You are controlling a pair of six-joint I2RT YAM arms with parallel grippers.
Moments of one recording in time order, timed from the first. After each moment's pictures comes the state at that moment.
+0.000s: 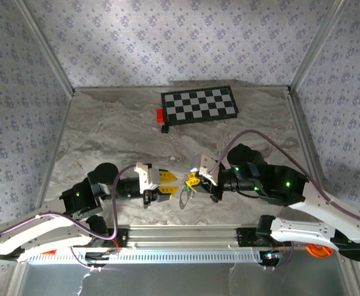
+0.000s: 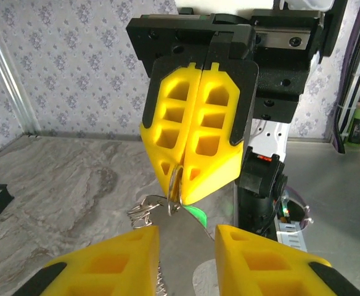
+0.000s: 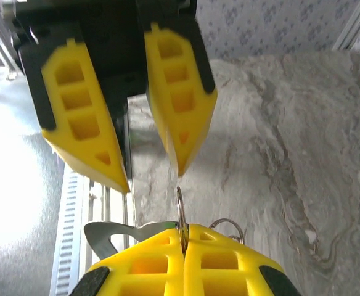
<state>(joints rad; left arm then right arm) -1.15 0.69 0.76 -0.18 0.27 0.06 1.13 0.92 1.18 -0.75 -0.22 -0.19</state>
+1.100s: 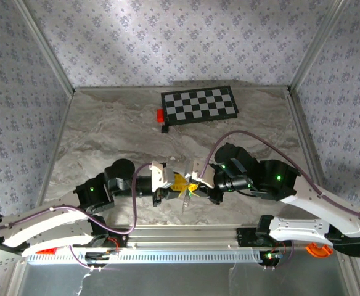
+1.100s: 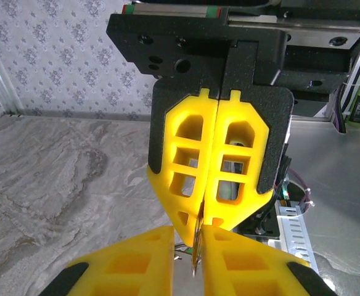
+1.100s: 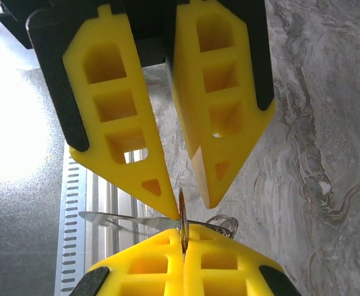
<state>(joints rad) -1.15 0.82 0.77 -0.13 0.30 0.07 1.13 1.00 1.24 -0.92 -0.22 -0.25</state>
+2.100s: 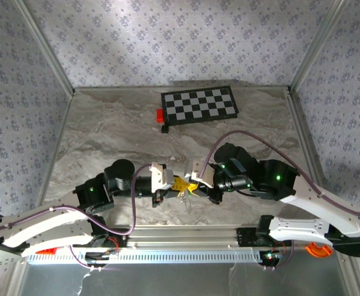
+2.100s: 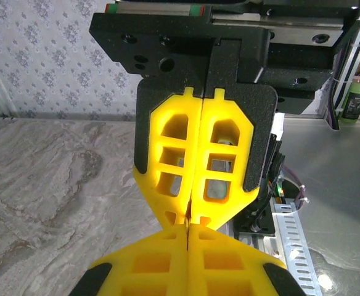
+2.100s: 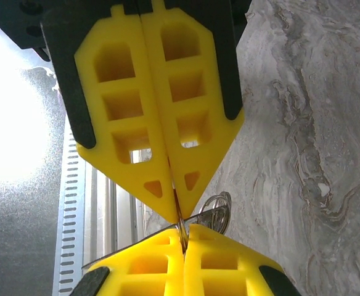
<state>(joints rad) -1.15 0.81 0.77 -0.13 0.32 0.08 1.13 1.00 1.24 -0.92 -0.22 -0.25</state>
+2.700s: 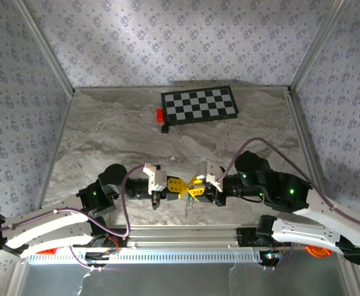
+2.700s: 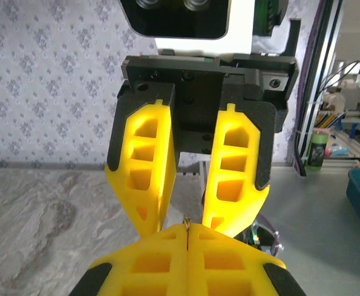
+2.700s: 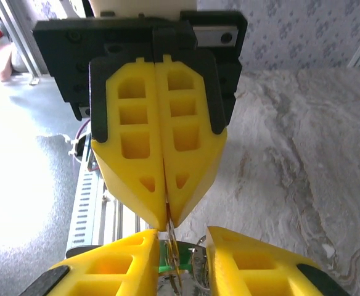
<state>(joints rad) -1.15 0.79 0.65 0.17 0.42 -0.04 1.13 0.79 1.02 -0.61 -0.28 -0.17</state>
